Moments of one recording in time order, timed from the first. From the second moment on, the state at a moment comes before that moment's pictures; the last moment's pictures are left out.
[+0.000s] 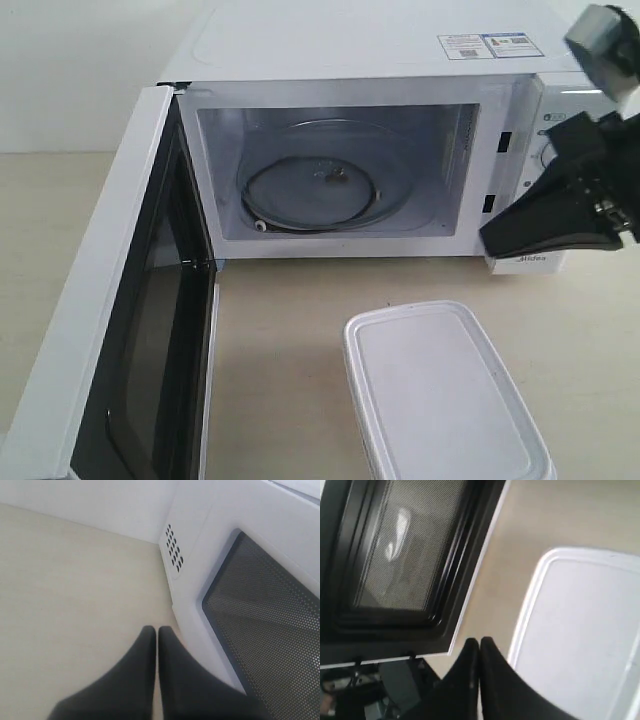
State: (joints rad) left arm -0.02 0.00 0.00 -0.11 0.31 -0.22; right arm -0.11 1.35 -0.91 0.96 1.22 -0.71
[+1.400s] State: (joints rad) left arm -0.02 0.00 0.00 -0.11 0.31 -0.22; right arm -0.28 1.67 -0.76 0.95 1.10 -0.88
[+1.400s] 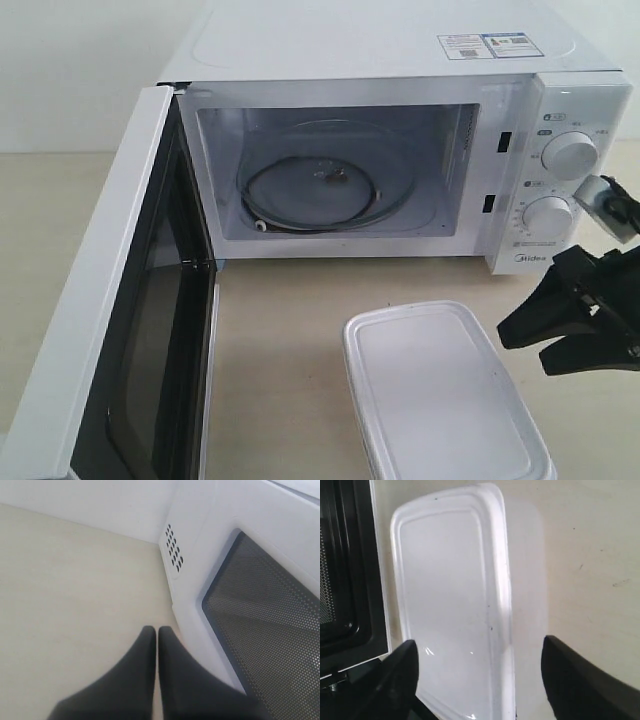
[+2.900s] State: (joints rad) left arm -0.02 0.00 0.00 -0.11 0.31 -0.22; right arm -0.11 1.84 -0.78 0.98 1.04 -0.89
